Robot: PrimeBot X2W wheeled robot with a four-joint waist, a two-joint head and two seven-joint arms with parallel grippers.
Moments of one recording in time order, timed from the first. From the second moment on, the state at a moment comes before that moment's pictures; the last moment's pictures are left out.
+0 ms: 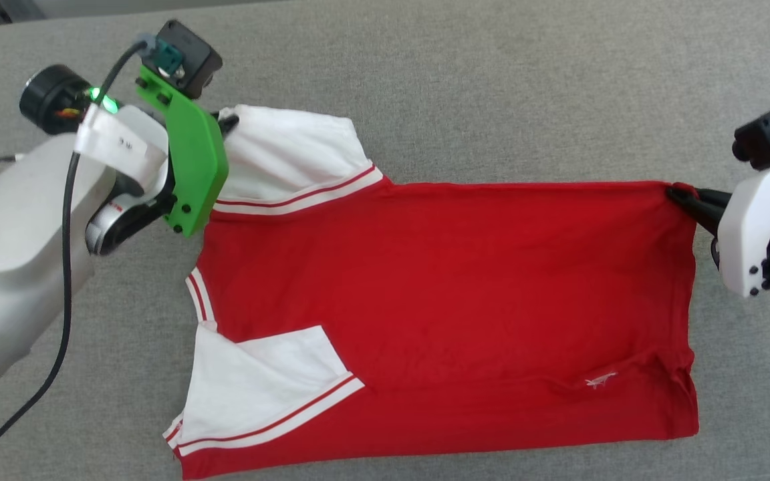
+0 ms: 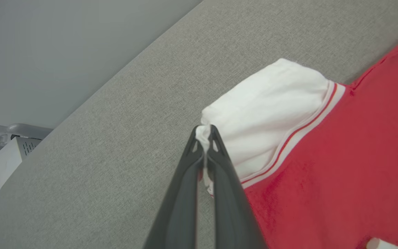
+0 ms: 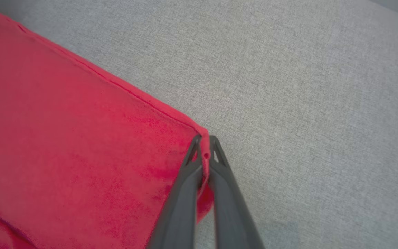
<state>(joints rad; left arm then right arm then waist) -1.16 0.70 -1.15 0.39 -0.92 -0.10 0.36 -0.88 -0.82 1.00 0.35 1.02 0.13 0.29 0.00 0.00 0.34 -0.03</state>
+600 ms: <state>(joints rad) -0.74 0.97 -1.21 -0.02 -1.01 0.13 0.30 -0.55 -0.91 0.97 0.17 1.03 0.13 0.19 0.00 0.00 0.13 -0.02</state>
